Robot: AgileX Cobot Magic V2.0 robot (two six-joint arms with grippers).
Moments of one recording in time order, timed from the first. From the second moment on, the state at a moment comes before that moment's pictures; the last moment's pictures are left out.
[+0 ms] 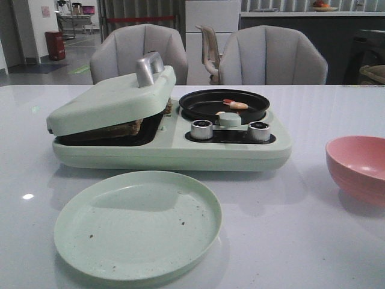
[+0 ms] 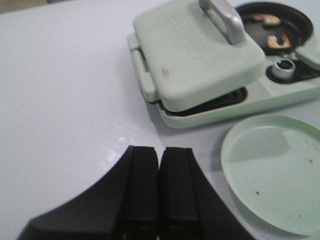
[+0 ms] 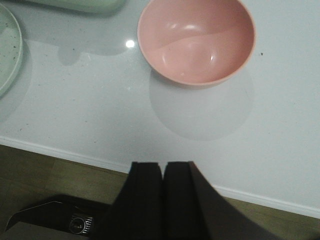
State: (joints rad) left arm -0.24 0.49 -0.54 -0.02 0.55 0.08; right arm 0.14 0.61 -0.59 0.01 0.88 0.02
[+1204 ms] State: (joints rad) left arm -0.08 0.00 0.00 -0.05 -0.01 0.08; right arm 0.14 0.61 -0.59 0.01 0.88 0.02
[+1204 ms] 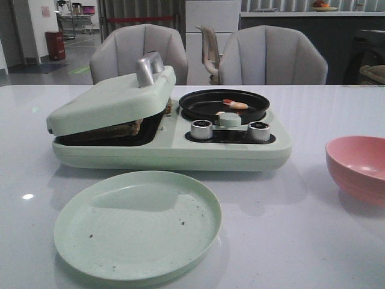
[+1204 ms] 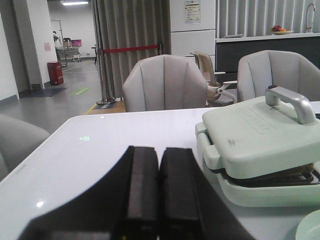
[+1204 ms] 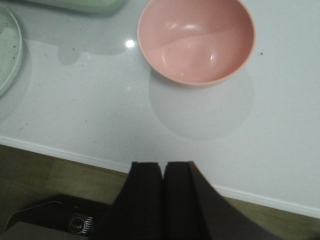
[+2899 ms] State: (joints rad) left arm -0.08 0.00 0.00 -0.05 -0.01 0.08; right arm -0.04 -0.01 0.03 0.02 0.08 -0.02
